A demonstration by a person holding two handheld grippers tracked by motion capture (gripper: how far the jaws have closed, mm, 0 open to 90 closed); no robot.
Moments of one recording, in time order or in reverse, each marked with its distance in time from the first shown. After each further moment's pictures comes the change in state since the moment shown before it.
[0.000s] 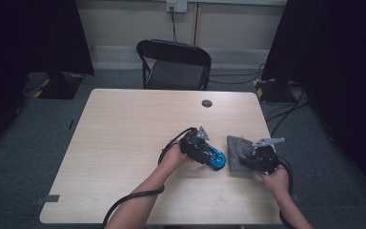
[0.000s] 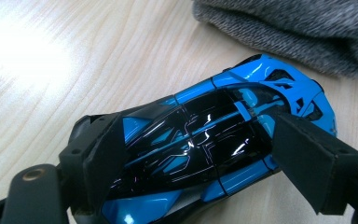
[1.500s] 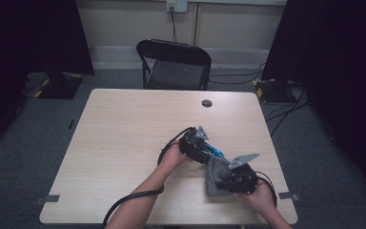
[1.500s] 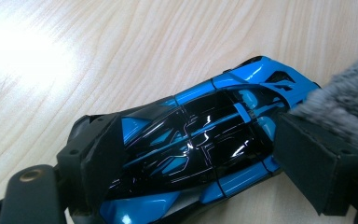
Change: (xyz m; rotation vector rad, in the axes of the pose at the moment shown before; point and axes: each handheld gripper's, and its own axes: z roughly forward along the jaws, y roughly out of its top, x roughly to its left) left arm 0.002 -0.002 0.000 -0.009 0.007 -0.012; right arm 0.087 -0.005 0.010 0.064 0.314 -0.156
